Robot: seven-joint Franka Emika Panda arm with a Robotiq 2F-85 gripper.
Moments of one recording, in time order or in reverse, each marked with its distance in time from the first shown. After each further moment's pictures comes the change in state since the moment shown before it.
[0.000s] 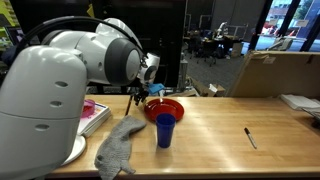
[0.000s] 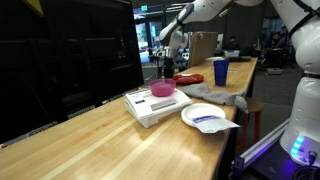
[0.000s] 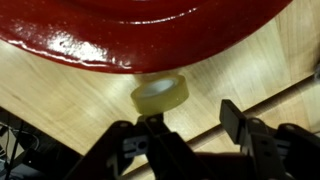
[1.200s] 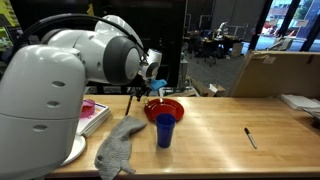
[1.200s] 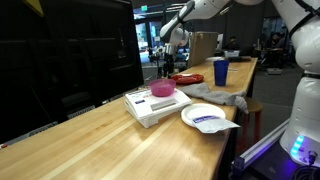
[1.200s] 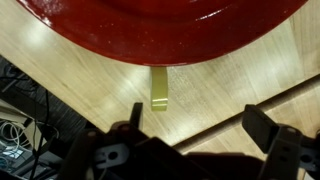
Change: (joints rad) arm -0.001 -0.013 -0.016 0.027 0.000 0.030 -0.001
